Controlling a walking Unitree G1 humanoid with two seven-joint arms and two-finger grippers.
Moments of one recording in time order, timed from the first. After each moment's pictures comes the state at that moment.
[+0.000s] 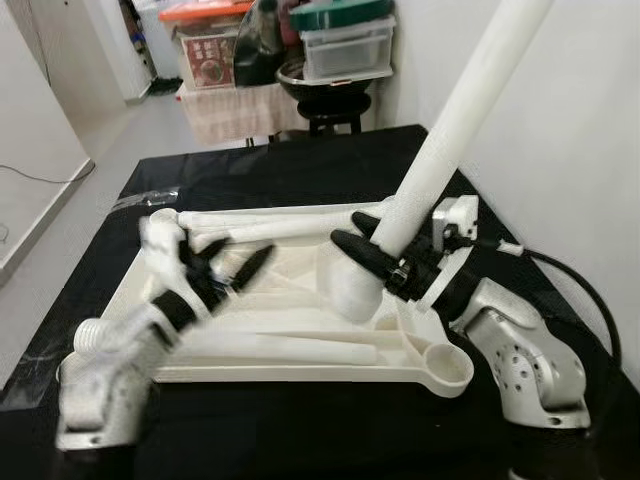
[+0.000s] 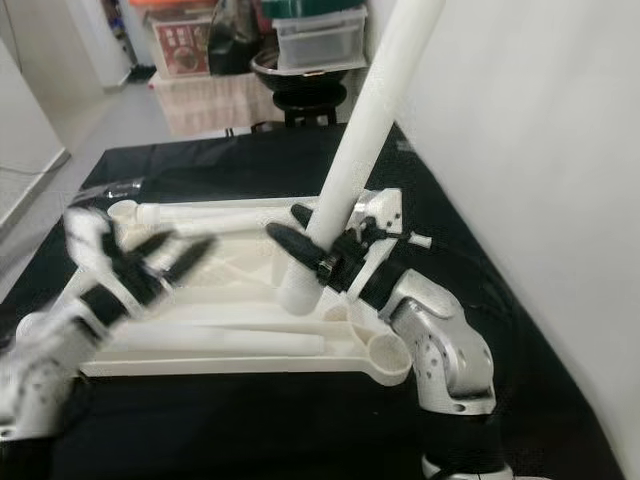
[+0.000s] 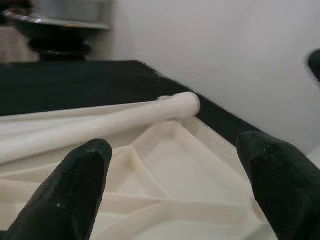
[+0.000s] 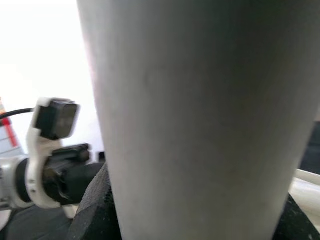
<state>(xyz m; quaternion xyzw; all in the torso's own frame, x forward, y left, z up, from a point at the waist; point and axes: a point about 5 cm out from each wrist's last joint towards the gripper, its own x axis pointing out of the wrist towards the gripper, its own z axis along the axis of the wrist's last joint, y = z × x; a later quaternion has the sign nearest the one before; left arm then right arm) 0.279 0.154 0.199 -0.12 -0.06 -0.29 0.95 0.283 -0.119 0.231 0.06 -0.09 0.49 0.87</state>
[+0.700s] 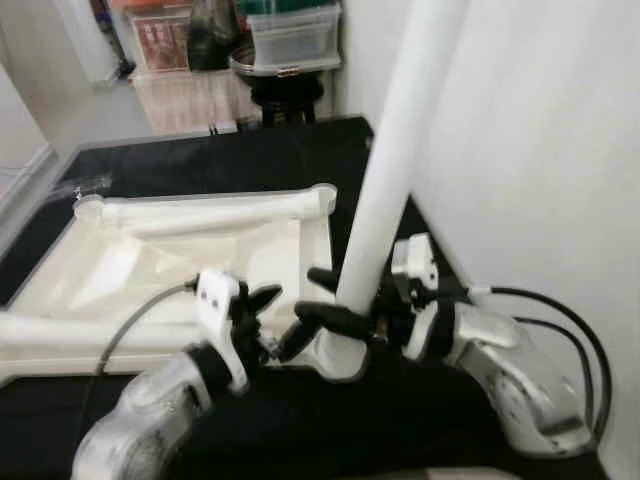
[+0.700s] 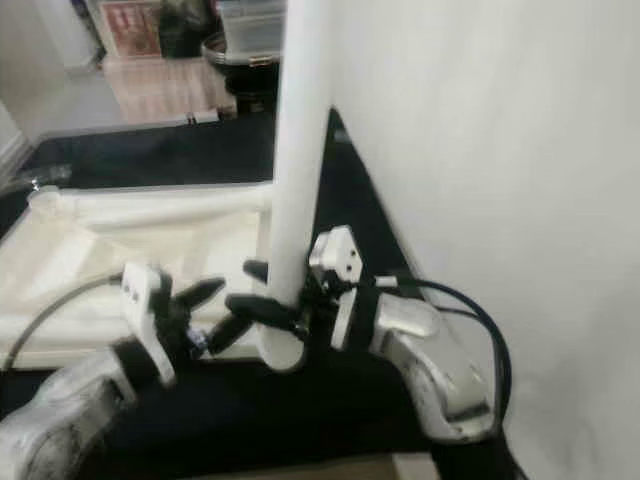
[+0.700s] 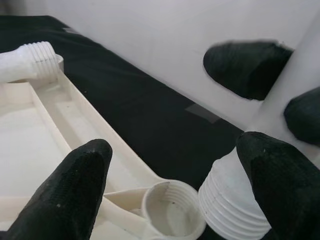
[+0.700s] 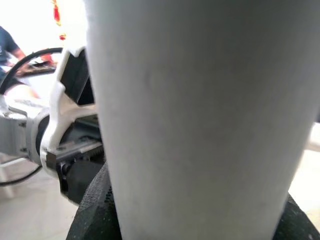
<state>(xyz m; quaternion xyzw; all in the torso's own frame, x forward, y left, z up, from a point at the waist) 0.242 0.114 0.181 -0.10 -0.01 -0.35 0.93 0.265 -0.121 0.213 -0.02 -0.03 0.57 0.82</state>
